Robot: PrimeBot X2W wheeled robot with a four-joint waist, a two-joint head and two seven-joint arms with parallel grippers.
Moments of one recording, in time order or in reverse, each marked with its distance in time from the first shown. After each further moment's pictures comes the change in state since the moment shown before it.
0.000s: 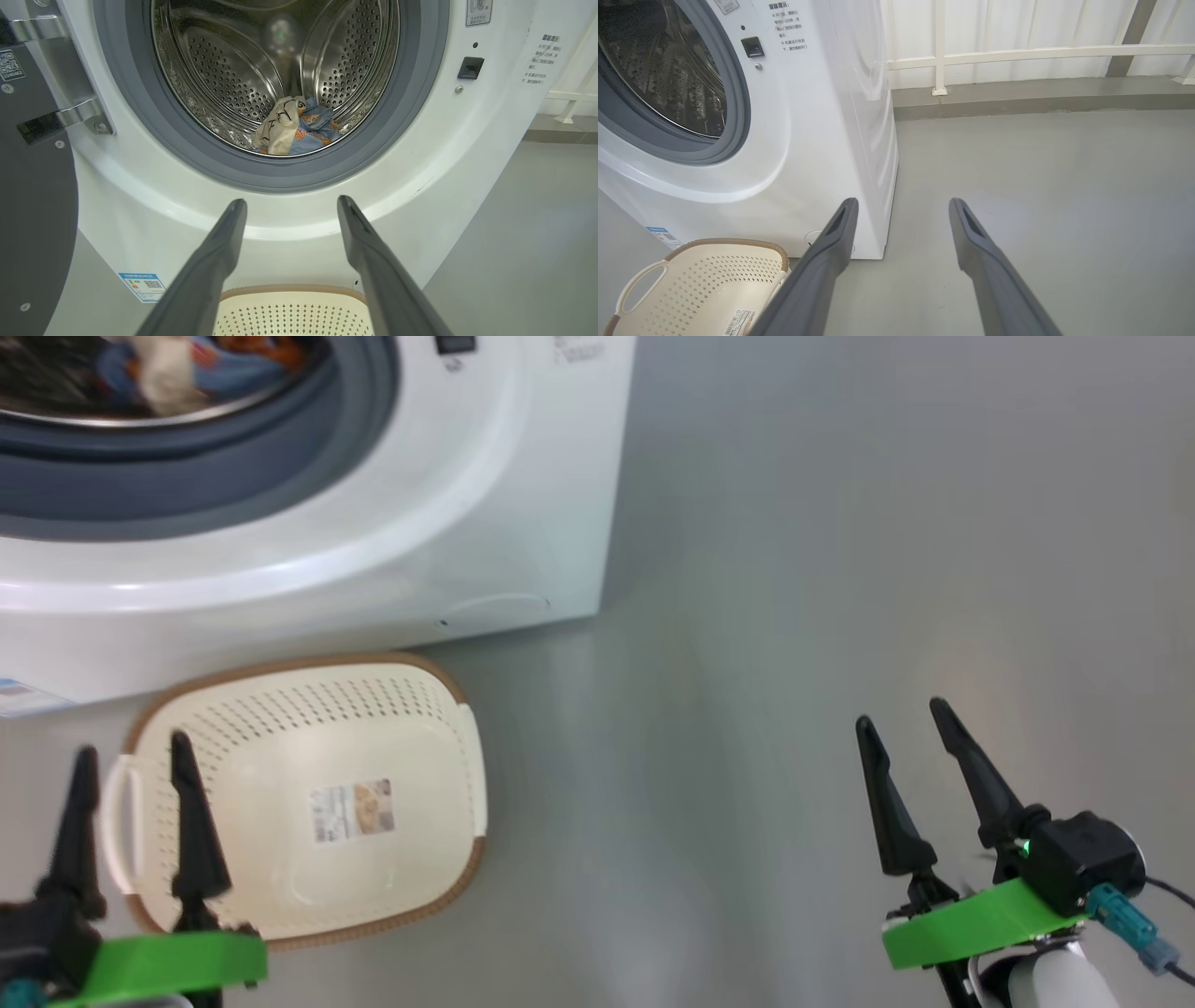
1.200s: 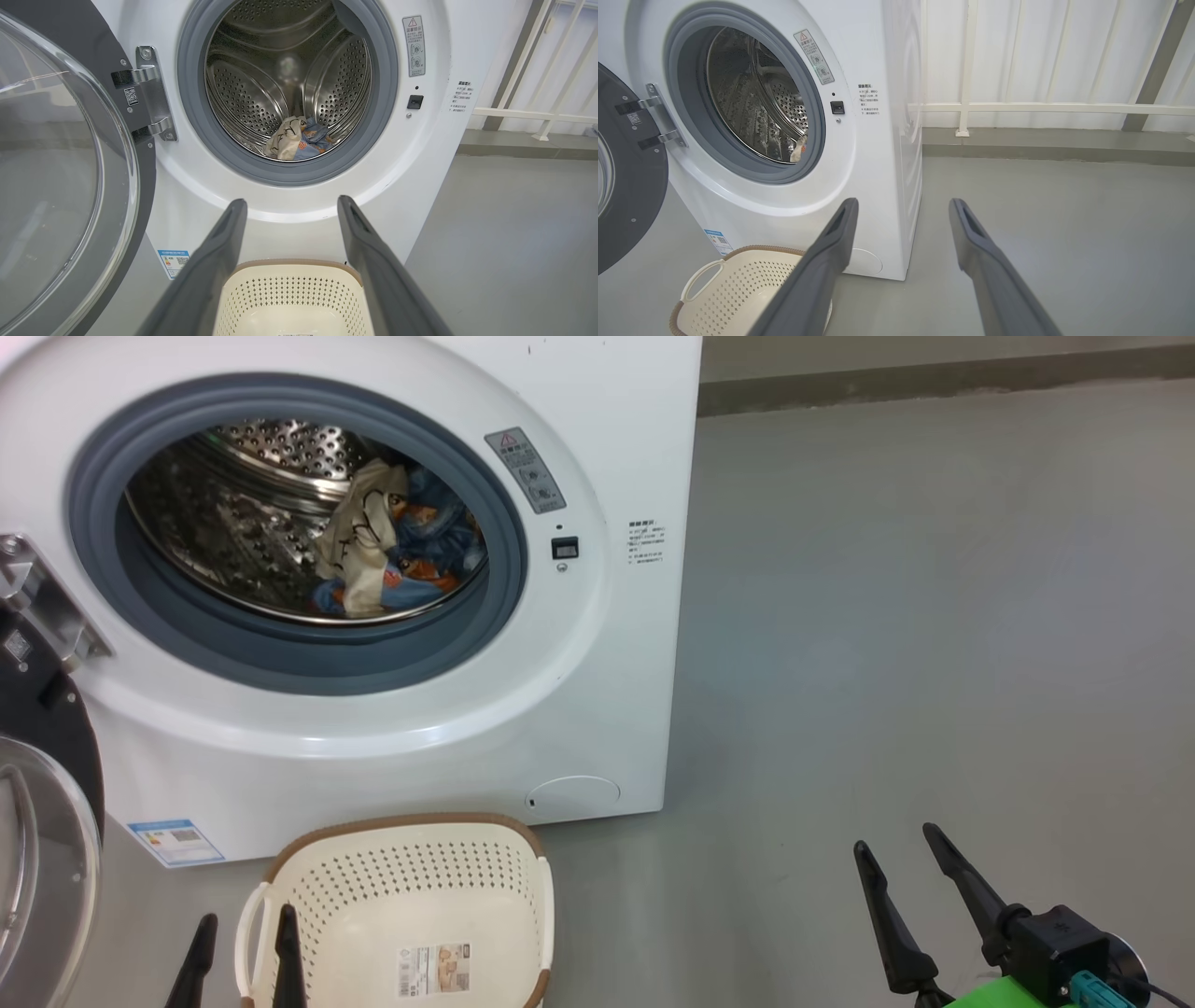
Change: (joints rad) left arm 0.215 -0.030 -0.092 0.095 -0.015 -0.066 -0.006; right arm 0.201 -0.010 0.004 -0.030 -0.028 0.000 0.088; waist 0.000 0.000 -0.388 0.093
